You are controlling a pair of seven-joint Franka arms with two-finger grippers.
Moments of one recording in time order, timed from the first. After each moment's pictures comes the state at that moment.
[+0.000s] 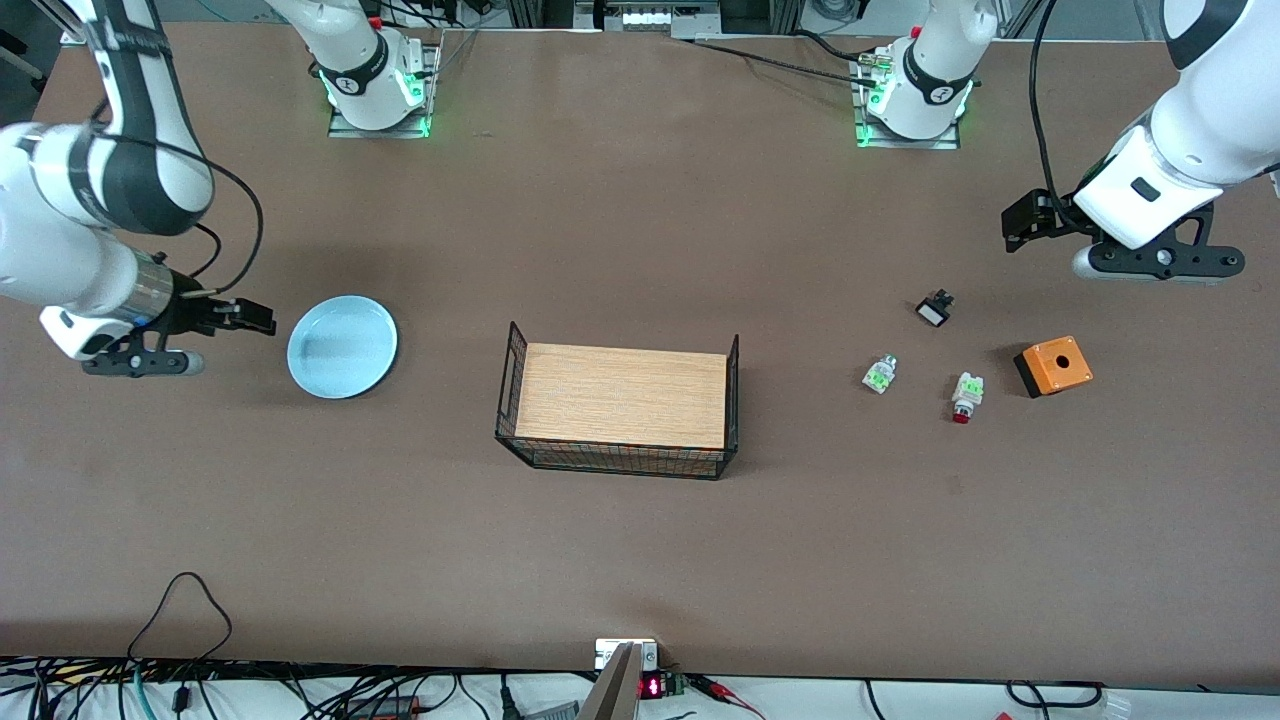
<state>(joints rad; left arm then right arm) -0.07 -0.02 -0.07 -1.70 0.03 1.58 -0.09 -0.07 0.17 0.03 -1.89 0.03 1.96 -0.04</state>
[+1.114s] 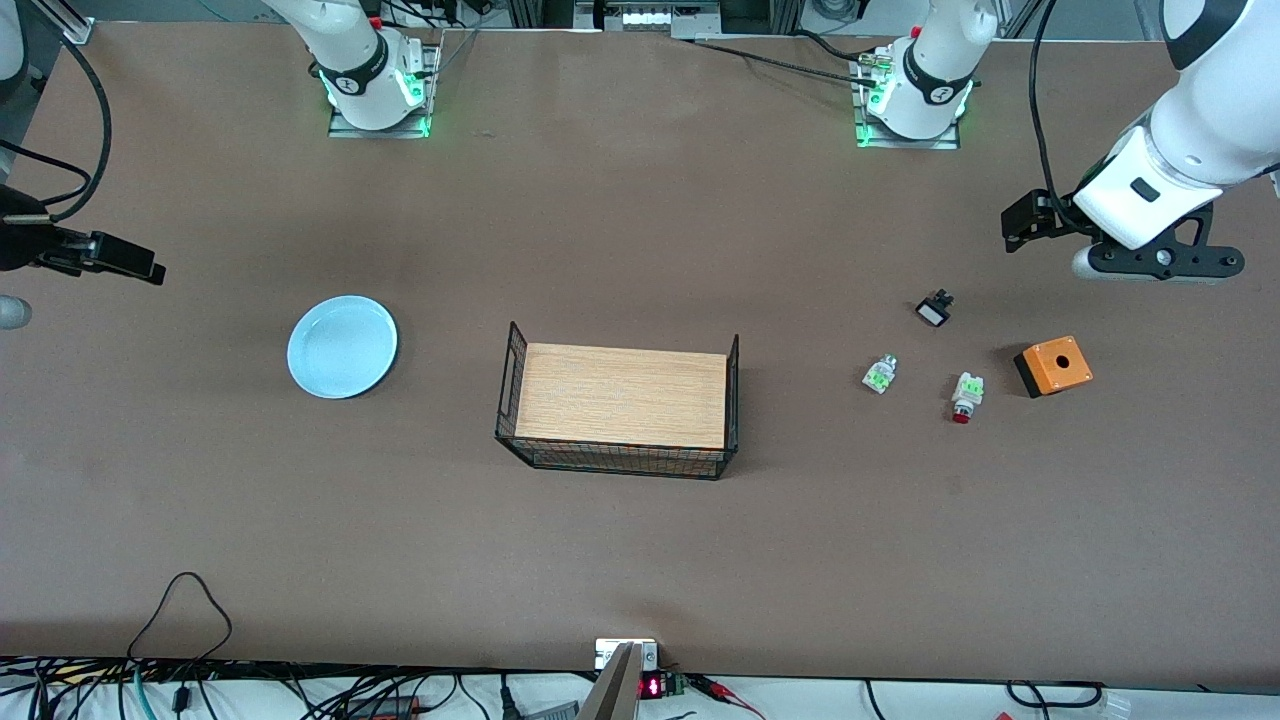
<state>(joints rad) -0.07 -0.02 -0.07 -1.70 0.03 1.58 -0.09 0.06 0.16 -0.14 -1.48 0.03 1.52 0.02</state>
